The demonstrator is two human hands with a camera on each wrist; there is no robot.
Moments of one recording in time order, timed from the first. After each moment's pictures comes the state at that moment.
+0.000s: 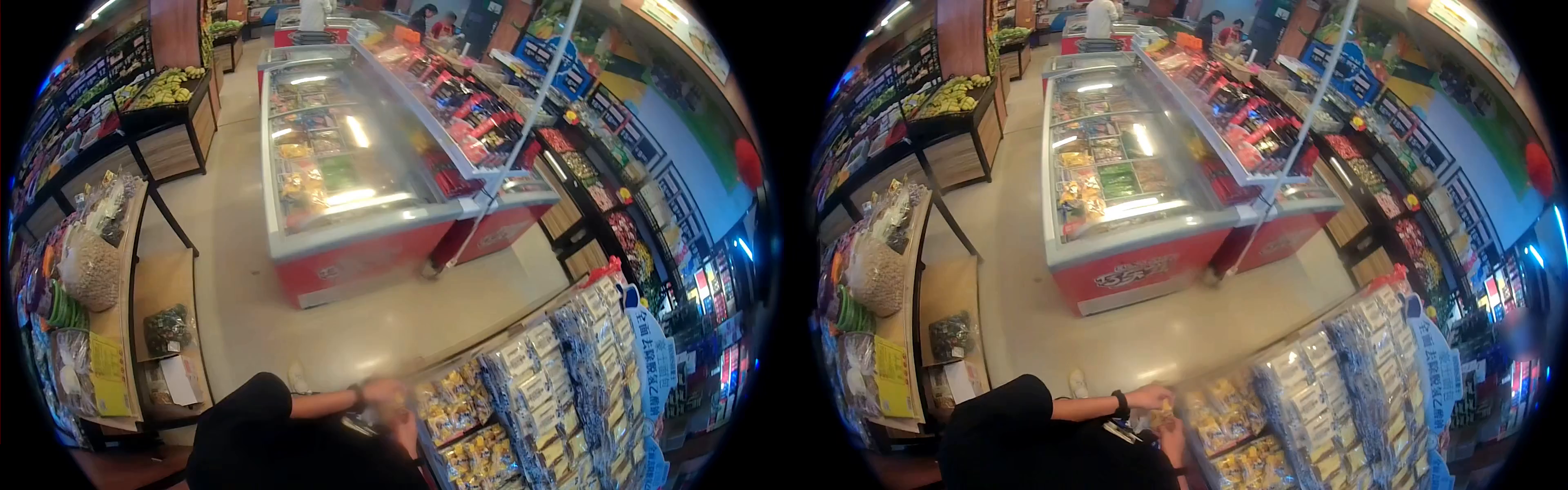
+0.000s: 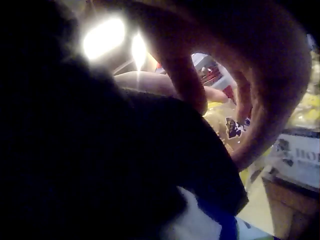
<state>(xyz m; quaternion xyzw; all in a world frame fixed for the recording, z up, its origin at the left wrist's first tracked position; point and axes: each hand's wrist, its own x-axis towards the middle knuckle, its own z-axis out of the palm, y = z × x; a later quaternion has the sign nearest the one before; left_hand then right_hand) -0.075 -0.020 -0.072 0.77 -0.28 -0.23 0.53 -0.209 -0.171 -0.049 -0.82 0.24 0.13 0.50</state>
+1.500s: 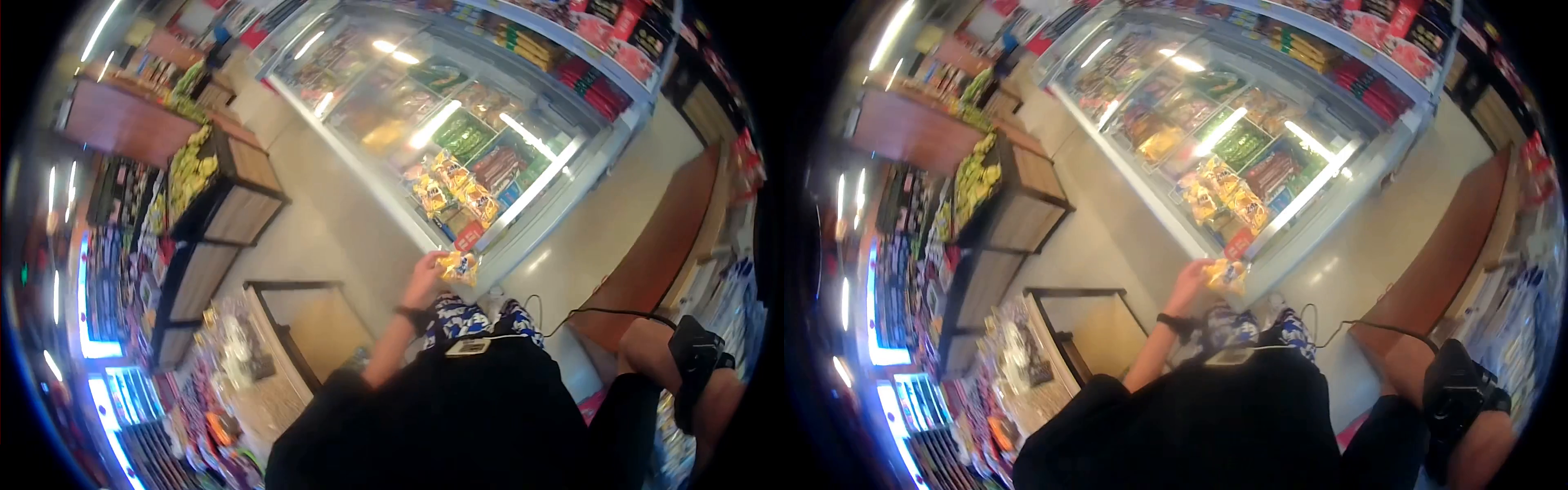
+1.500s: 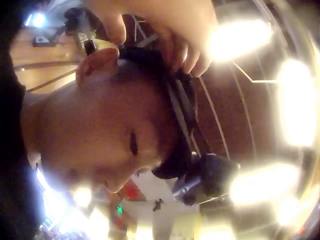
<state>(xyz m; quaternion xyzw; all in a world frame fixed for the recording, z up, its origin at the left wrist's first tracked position) 0.323 0.496 0.006 0.68 0.09 -0.21 0.69 0.248 0.174 0.421 -0.39 -0.48 -0.52 0.59</state>
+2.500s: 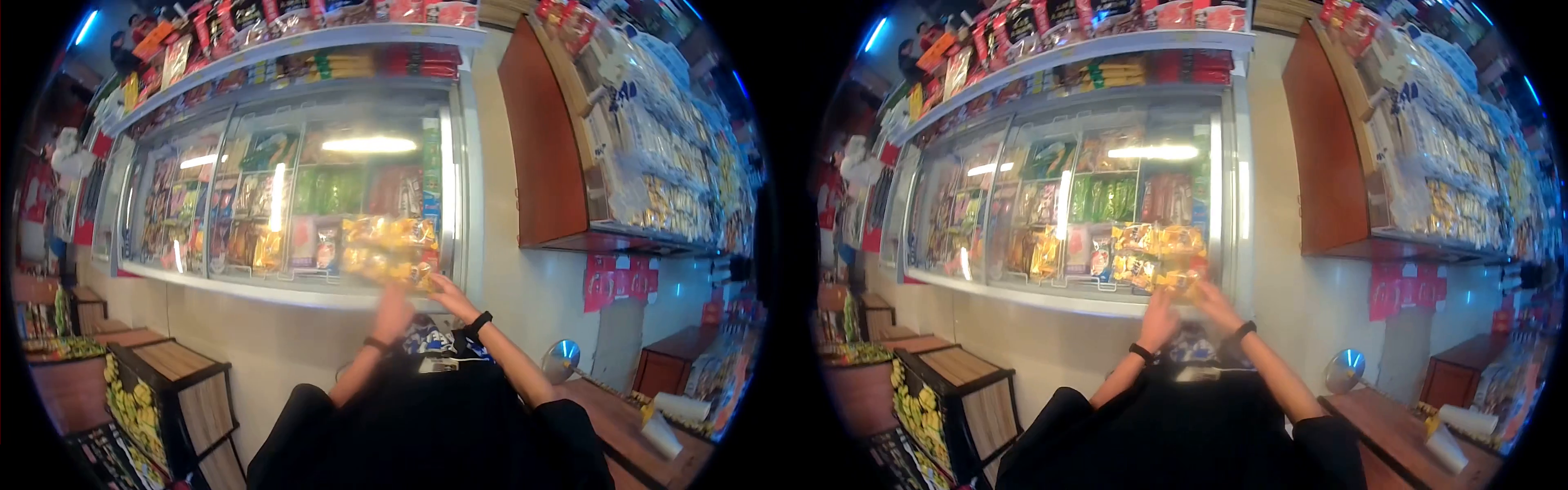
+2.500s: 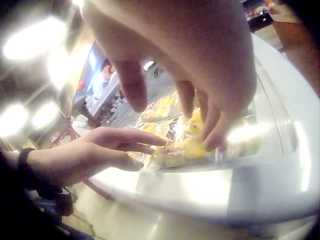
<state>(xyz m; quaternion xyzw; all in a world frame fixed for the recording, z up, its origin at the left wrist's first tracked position) 0.478 0.574 -0.055 0.81 -0.44 -0.24 0.30 0.347 0.420 -0.043 -0.71 0.32 0.02 0.63</state>
